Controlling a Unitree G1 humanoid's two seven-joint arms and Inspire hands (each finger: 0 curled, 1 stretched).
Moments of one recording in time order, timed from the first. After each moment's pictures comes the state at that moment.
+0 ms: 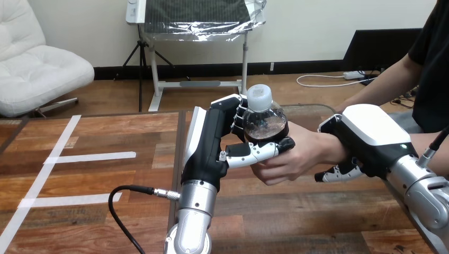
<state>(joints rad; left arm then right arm) -0.19 -0.04 -0.34 0.24 0.24 -0.26 0.27 -0.35 -0.70 0.27 0.44 -0.65 -0.34 -0.03</state>
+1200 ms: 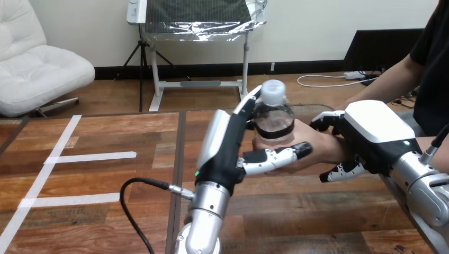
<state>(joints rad) -0.20 -0.04 -0.39 0.23 0.38 -0.17 0.24 -0.34 -0.71 0.26 0.40 -0.68 -0.30 -0.03</state>
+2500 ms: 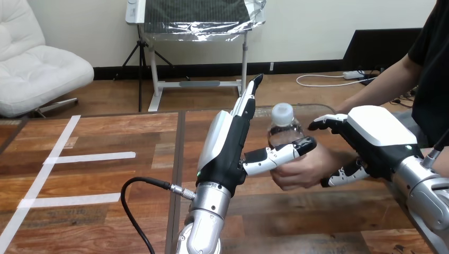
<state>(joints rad) -0.20 -0.04 -0.39 0.23 0.40 -0.15 0.24 -0.31 -0.71 0.26 0.38 -0.64 -0.27 0.00</state>
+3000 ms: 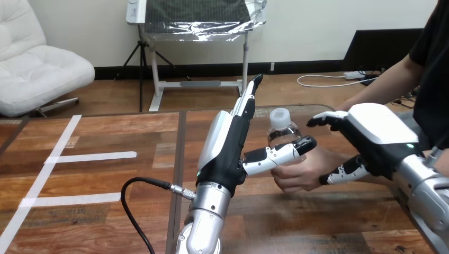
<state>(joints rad) -0.20 -0.04 -0.38 0.23 0.38 -0.15 0.23 -0.26 -0.71 0.21 0.28 -0.59 -0.25 0.02</state>
